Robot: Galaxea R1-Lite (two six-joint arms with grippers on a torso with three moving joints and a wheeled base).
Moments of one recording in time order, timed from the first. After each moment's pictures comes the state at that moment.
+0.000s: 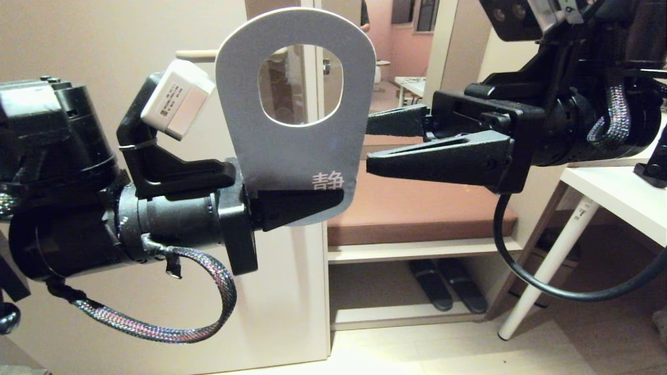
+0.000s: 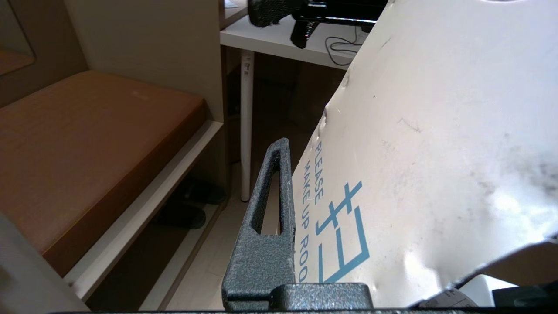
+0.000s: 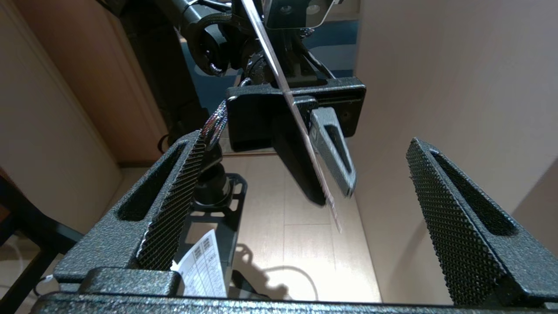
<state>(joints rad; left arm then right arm) -0.64 1.44 -0.85 -0.57 -0.60 -0.07 0.58 1.66 -1.37 -0.23 1.03 0.03</state>
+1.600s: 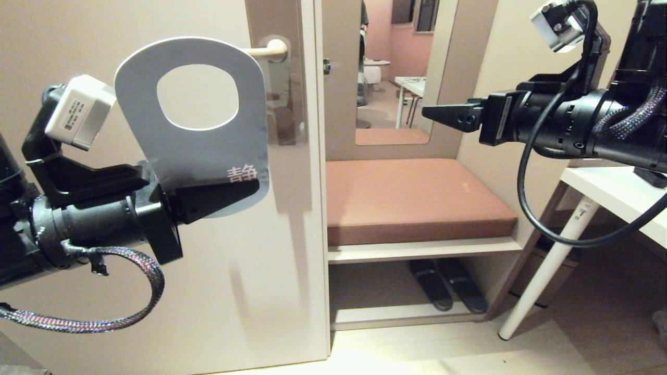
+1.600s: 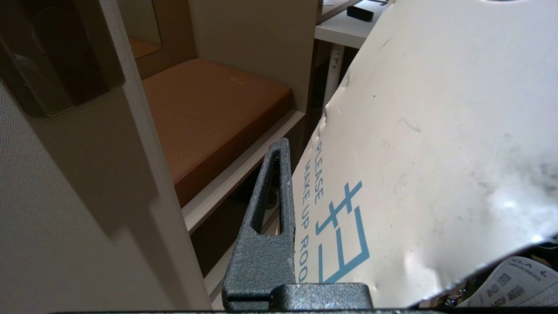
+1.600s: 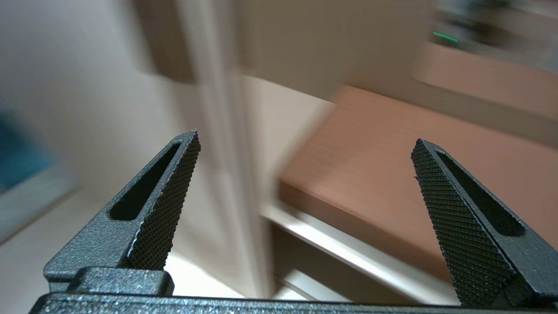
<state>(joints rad) -0.39 1.31 -0.72 -0.57 -0.60 -0.01 0.42 1.58 -1.25 -0.23 0.12 0.03</state>
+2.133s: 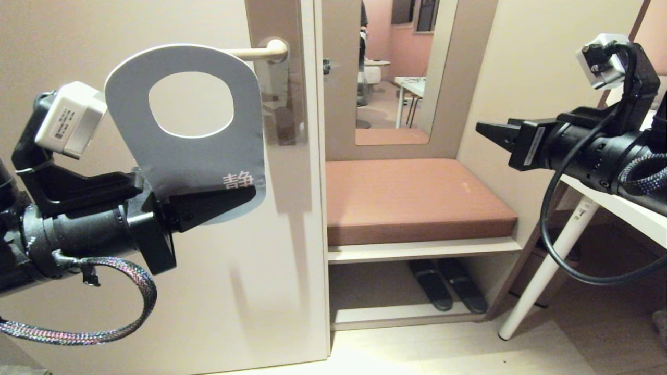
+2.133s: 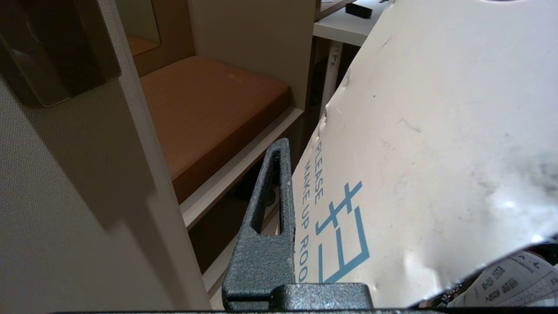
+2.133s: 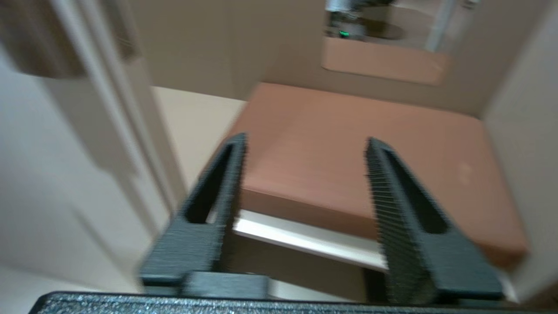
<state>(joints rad) -0.39 1.29 -0.69 -0.57 -0.60 -0.01 0.39 1.47 -0.96 -0.45 -0.12 0.03</state>
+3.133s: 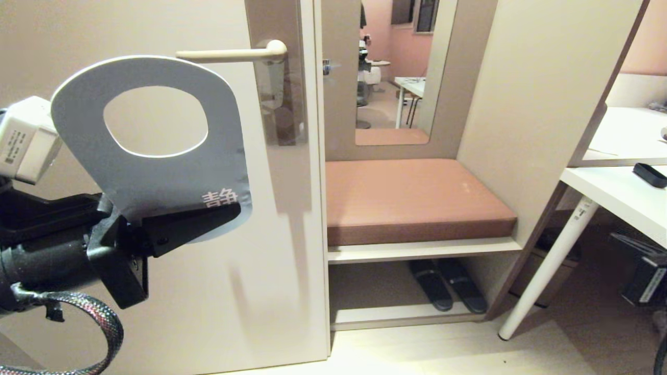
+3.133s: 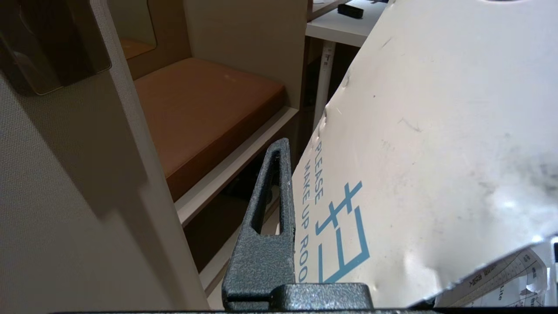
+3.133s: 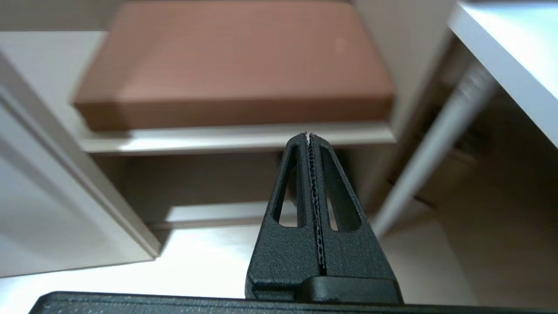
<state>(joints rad) -0.39 1.20 -0.61 -0.57 -0.60 -0.01 0.17 1.04 -0.32 -0.52 -0.24 0.05</state>
